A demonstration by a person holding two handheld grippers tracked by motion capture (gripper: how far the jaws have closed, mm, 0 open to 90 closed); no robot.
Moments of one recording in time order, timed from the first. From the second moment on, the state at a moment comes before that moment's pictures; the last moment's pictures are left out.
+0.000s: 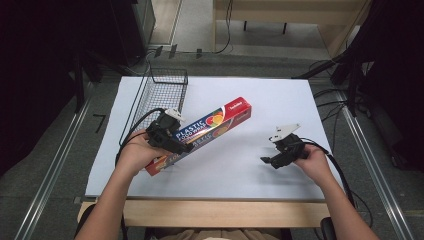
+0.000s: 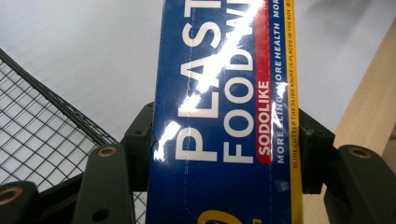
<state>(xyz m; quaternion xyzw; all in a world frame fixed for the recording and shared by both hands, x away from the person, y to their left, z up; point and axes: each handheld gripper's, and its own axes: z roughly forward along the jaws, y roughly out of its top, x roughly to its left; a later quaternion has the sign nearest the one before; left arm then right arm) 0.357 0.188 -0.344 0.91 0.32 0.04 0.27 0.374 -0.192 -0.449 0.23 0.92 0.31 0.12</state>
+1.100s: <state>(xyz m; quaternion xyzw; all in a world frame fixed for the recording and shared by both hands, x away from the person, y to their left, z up) 0.401 0.232 -0.298 0.83 0.48 0.13 0.25 0.367 -0.194 -0.451 0.22 0.92 0.30 0.12</state>
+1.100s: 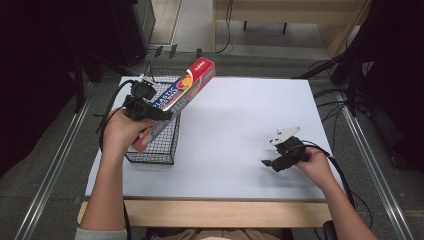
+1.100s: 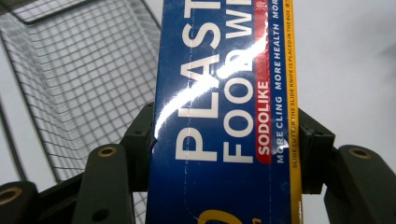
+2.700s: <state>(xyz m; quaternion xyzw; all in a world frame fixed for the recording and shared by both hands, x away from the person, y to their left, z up) 0.446 0.253 -0.364 0.75 0.61 0.17 0.17 0.363 -0.194 -0.452 0.21 0.93 0.29 0.11</state>
